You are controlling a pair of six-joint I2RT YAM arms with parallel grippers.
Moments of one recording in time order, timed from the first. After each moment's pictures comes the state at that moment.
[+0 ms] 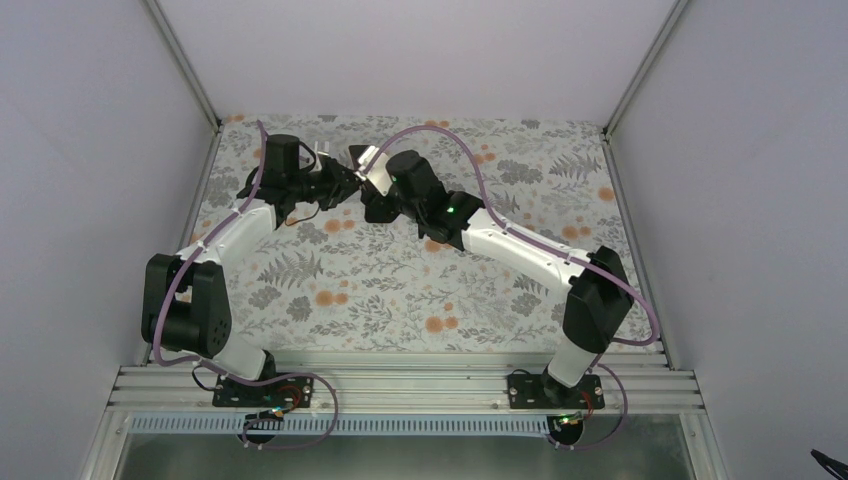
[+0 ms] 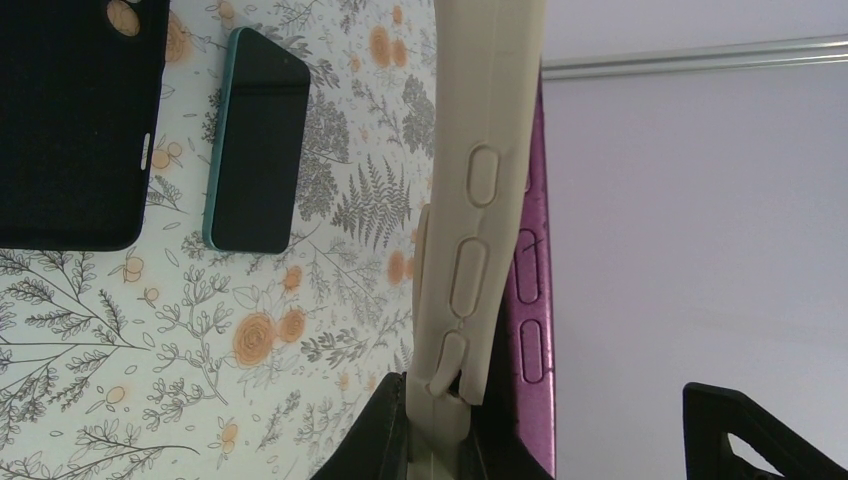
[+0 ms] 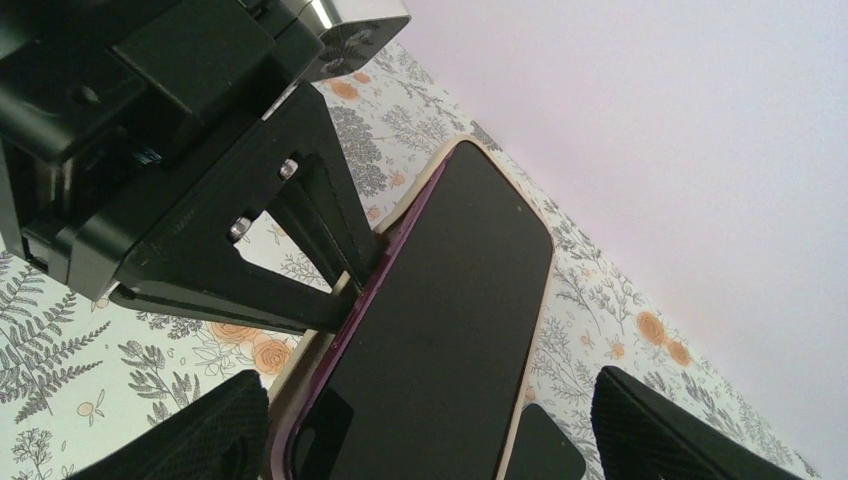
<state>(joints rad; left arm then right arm) -0.18 1.53 1.07 -0.12 0.79 -1.03 0.89 1.71 1.46 -0.23 0.25 -0.29</state>
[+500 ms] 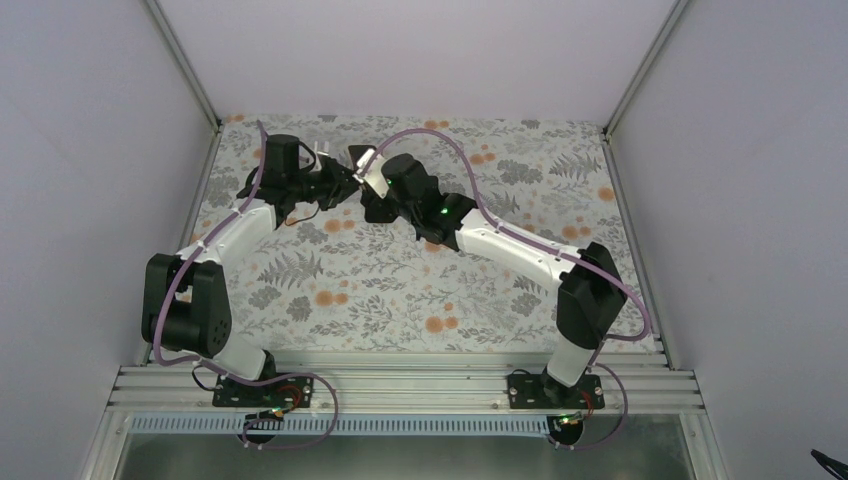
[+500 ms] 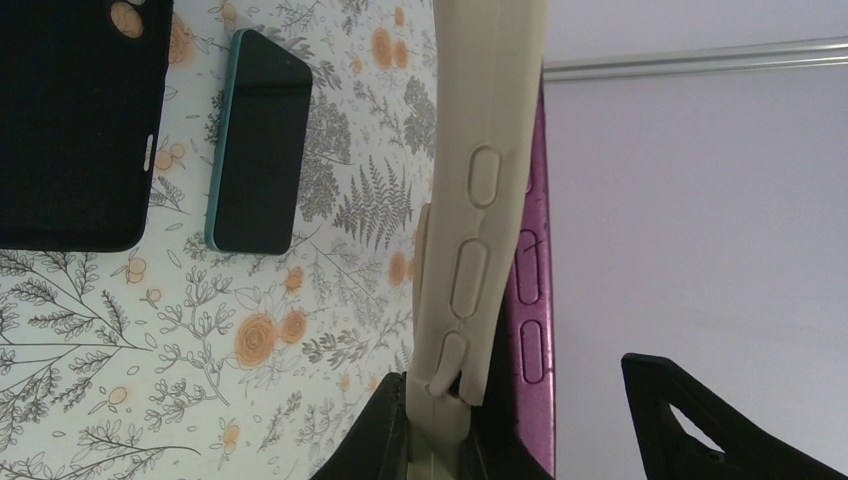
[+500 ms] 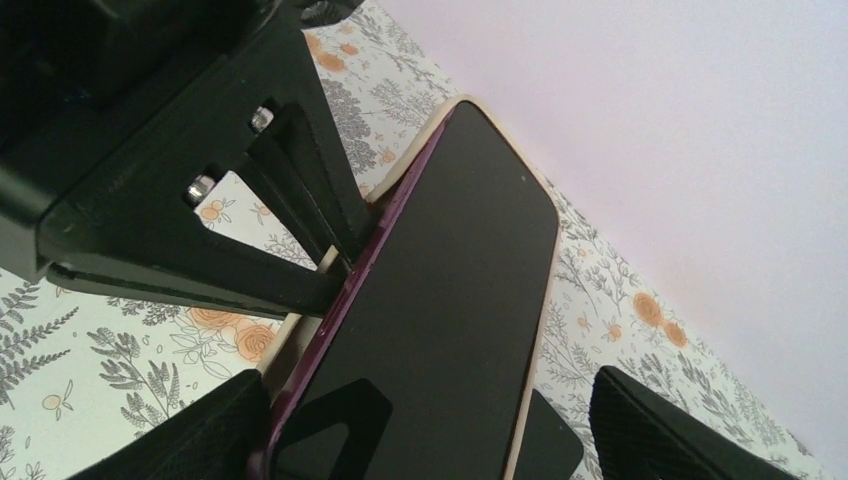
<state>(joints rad) -0.18 1.53 1.07 -0.12 0.79 -1.03 0.89 1.74 1.46 -0.22 0.28 -0.28</state>
